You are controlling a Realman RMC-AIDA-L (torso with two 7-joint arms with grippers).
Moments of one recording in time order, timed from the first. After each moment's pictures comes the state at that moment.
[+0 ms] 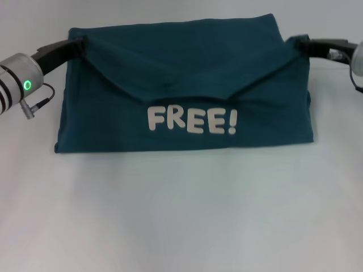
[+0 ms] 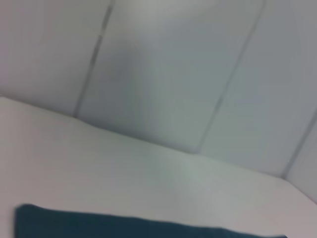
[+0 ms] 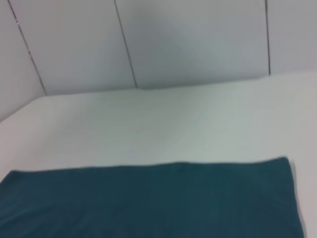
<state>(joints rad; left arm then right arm) -0.83 -2.09 0.30 0.43 1.84 0.76 -1.49 0.90 1.99 -0.46 -0.37 -2.07 -0.67 1.65</state>
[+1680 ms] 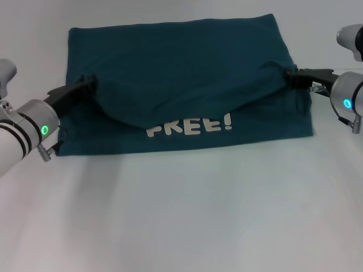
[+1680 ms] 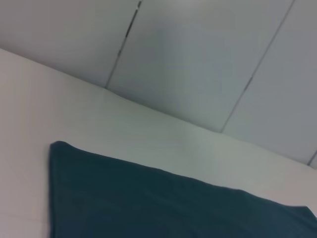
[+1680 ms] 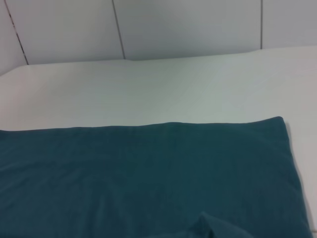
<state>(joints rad) -0.75 -2.15 0.34 0.31 1.62 0.70 -1.25 0.88 2.05 -0.47 -0.25 -1.90 -0.53 1.37</state>
